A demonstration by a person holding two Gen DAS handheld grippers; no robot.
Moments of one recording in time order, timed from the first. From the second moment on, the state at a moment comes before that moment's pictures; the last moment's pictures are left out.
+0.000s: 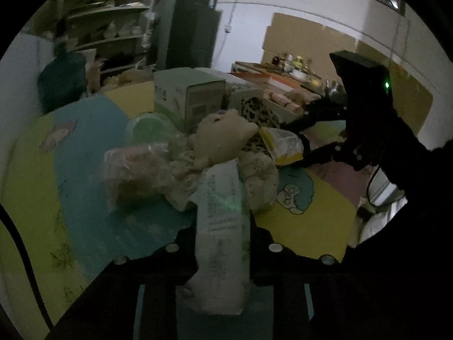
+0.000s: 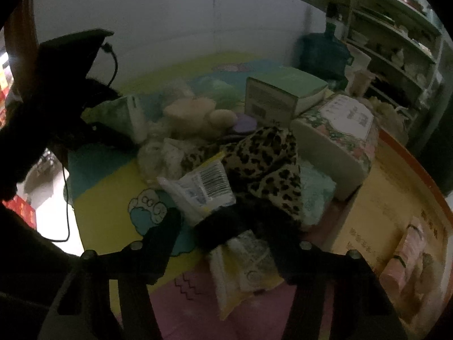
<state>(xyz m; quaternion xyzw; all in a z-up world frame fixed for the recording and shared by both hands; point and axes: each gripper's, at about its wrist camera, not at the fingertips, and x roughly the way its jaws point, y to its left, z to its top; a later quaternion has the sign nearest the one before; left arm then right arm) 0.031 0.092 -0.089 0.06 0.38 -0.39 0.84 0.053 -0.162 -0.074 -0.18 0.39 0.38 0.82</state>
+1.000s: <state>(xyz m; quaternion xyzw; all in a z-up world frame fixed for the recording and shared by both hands) 0.010 0.047 -0.049 -0.05 0.34 -0.22 0.91 0.034 -0.193 -0.041 0.03 0.36 0.29 0.89</state>
